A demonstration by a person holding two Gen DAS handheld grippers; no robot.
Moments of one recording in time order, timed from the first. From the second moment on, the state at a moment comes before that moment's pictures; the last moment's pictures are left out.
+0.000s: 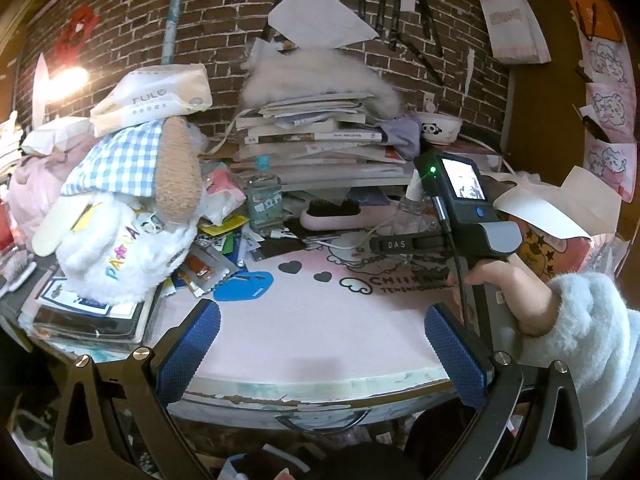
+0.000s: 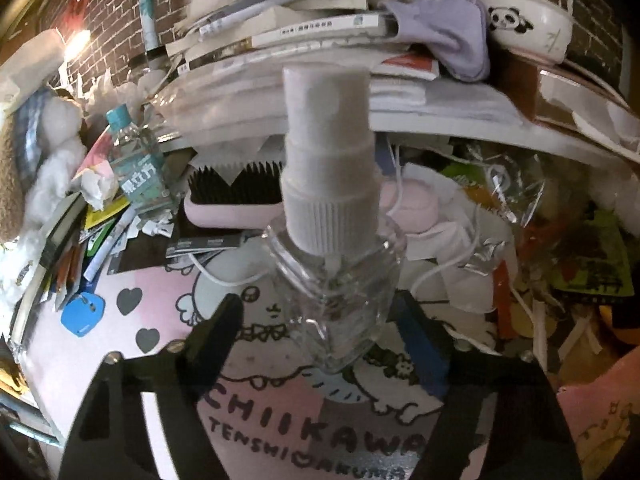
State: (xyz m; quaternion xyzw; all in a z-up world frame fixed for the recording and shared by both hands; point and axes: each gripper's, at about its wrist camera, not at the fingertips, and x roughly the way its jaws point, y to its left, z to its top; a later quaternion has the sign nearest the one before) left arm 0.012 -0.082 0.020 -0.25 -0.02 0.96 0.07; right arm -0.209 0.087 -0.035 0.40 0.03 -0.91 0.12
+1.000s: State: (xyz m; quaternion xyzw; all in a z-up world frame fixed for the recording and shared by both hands) left arm 0.004 -0.074 0.013 -0.27 -0.02 0.96 0.08; right arm -0.186 0.073 -0.018 0.37 0.05 -0.91 0.18
